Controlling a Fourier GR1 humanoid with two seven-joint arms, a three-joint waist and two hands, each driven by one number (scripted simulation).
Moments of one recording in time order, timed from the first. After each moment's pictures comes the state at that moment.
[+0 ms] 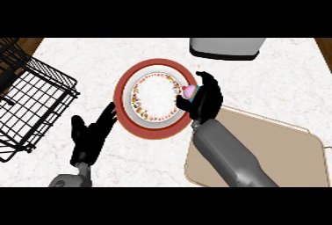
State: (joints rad) left arm -0.05 0.06 -0.08 -1.42 0.06 0.00 0.25; right arm -0.71 0.00 0.54 -0.81 1.02 -1.01 1.08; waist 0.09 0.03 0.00
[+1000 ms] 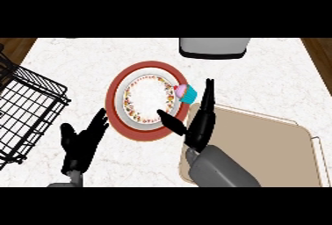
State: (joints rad) left arm 0.01 0.07 -0.05 -1.43 0.06 0.01 0.22; right arm -0.52 -0.04 0.73 -1.11 0.52 -1.37 0.65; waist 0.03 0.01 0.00
